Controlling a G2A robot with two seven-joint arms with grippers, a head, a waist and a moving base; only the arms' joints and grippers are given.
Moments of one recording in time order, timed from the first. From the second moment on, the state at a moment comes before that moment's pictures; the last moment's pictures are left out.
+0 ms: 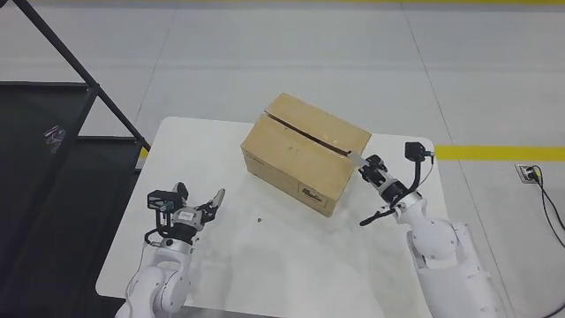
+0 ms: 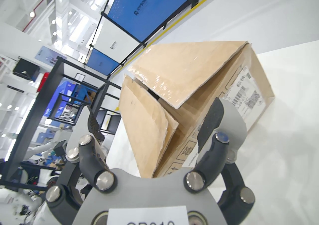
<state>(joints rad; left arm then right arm) 1.28 -1.26 -1.42 -1.50 1.18 -0.08 0.17 -1.00 -1.36 1.48 -1.41 -0.39 -0.28 0.47</state>
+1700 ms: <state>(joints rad) 1.32 -1.27 -1.45 -1.51 1.19 -0.08 0.19 -0.95 -1.31 1.38 -1.35 -0.15 -0.43 0.78</state>
